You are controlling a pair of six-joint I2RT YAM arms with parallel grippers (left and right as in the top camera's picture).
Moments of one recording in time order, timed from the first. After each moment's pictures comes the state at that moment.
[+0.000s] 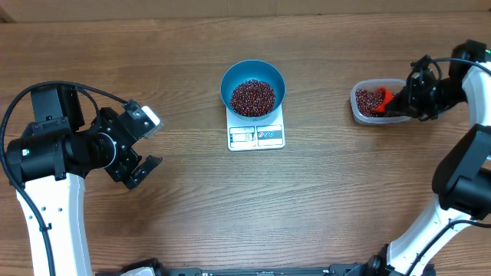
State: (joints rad) left arm 0.24 1.26 1.37 -1.33 0.41 1.02; right arm -0.39 2.10 1.77 -1.30 -0.57 -0.21
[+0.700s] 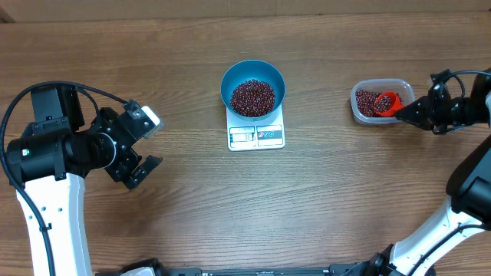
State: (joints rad) left arm 0.24 1.26 1.37 -1.33 0.41 1.02; right arm -0.55 2.10 1.68 -1.35 -0.79 -0.35
